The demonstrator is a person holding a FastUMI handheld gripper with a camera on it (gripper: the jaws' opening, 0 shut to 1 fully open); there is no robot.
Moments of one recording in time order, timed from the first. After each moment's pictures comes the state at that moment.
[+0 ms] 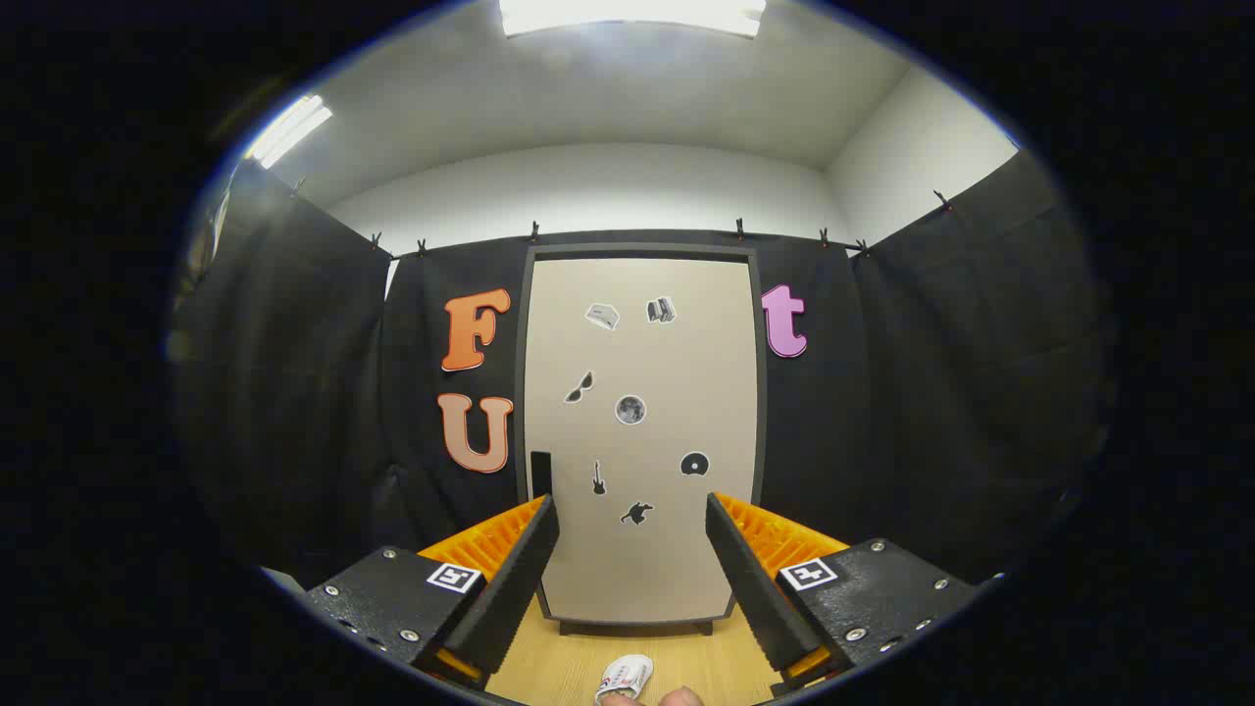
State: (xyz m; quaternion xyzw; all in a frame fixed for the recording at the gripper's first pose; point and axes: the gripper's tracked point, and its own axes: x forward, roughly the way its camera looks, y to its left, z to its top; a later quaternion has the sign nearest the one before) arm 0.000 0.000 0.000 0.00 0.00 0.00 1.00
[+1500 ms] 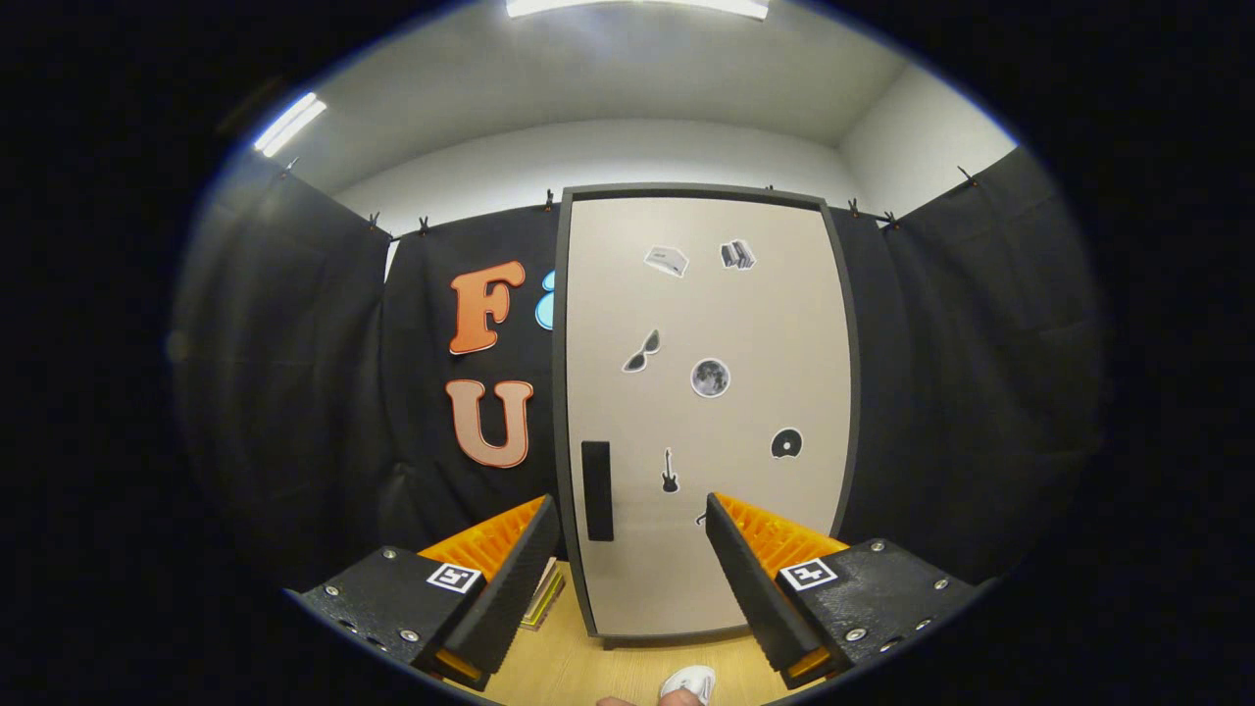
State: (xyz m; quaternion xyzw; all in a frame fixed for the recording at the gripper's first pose) arm 0.112 0.094 -0.047 0.01 0.03 0.01 1.00
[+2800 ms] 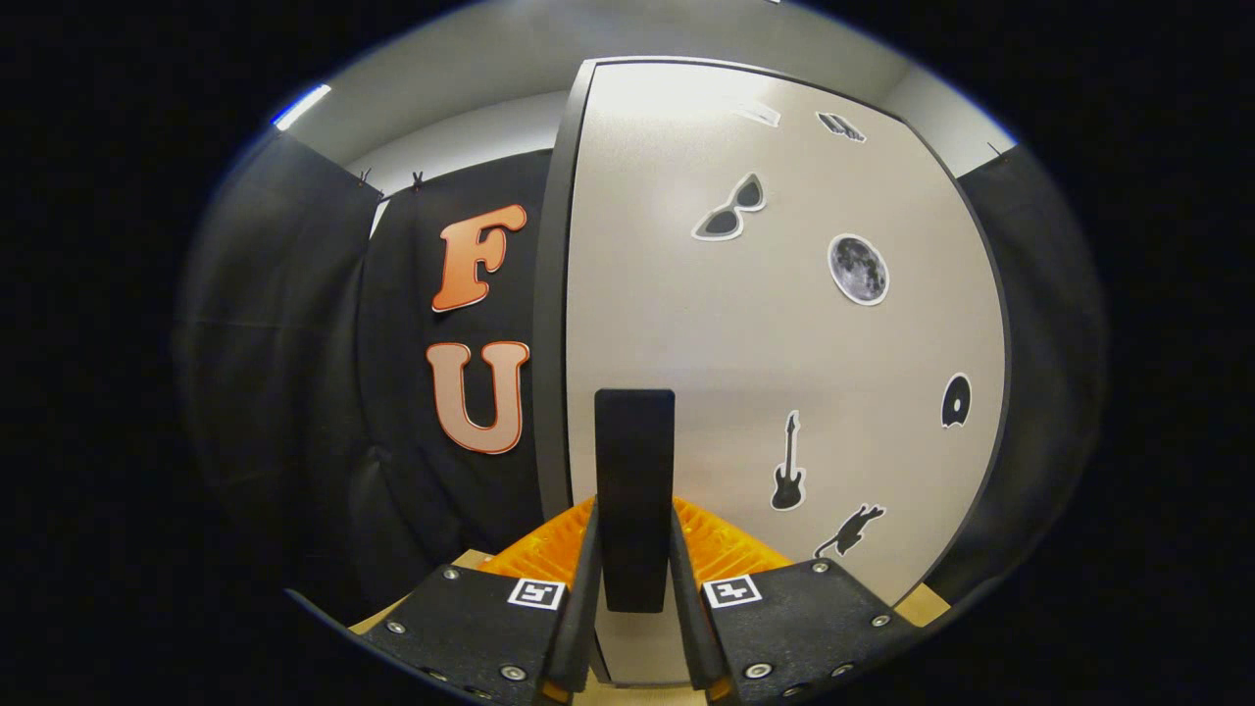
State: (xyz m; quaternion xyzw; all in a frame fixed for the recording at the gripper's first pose) arm 0.280 0.148 -0.132 0.00 0.05 0.02 1.00
